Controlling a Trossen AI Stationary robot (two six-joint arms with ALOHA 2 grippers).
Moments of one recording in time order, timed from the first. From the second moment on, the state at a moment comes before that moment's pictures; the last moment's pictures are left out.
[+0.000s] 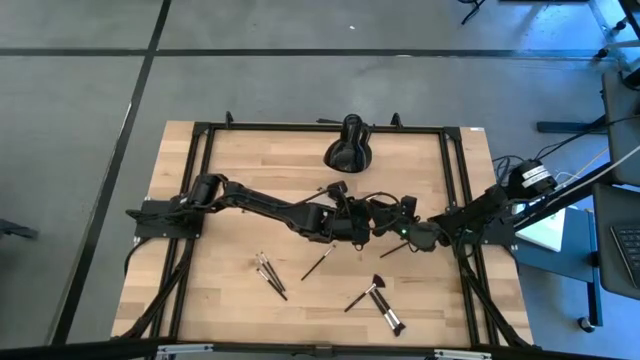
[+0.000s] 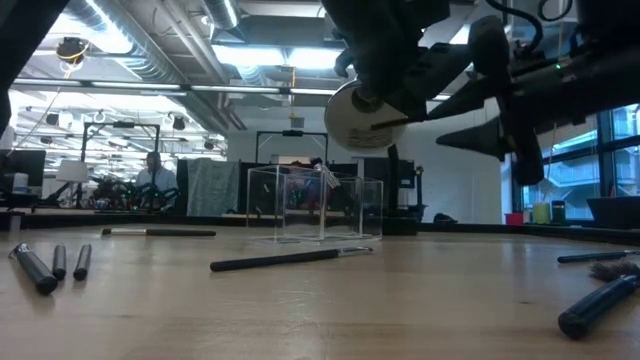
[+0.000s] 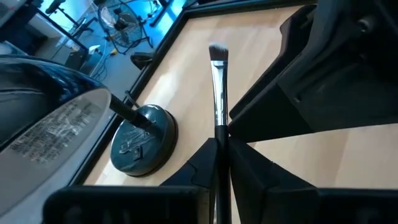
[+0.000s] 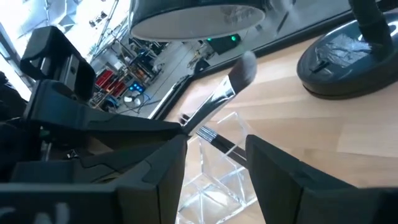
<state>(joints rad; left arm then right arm) -0.18 2.15 1.79 -0.45 -0.82 -0.16 0.41 1.47 0.31 0.98 1.09 0.95</state>
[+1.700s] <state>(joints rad) -0.15 2.15 1.79 -0.37 -0.70 -0.17 0.42 1.46 0.28 1.08 1.16 0.93</state>
